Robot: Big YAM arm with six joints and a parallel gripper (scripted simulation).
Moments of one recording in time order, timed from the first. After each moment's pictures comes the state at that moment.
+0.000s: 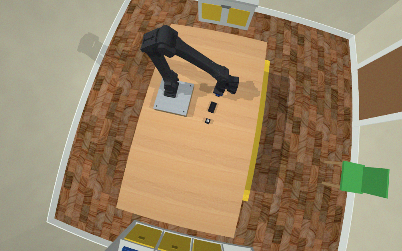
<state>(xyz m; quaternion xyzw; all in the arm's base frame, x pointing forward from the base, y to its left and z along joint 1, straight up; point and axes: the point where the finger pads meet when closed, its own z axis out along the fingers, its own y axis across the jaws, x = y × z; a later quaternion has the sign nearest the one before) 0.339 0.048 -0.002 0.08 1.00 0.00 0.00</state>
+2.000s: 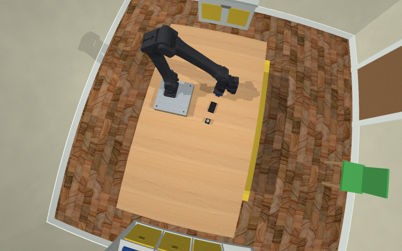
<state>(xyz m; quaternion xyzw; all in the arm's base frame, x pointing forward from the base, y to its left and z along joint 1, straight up) 0.338 0.047 -0.002 0.08 1.00 0.00 0.00</state>
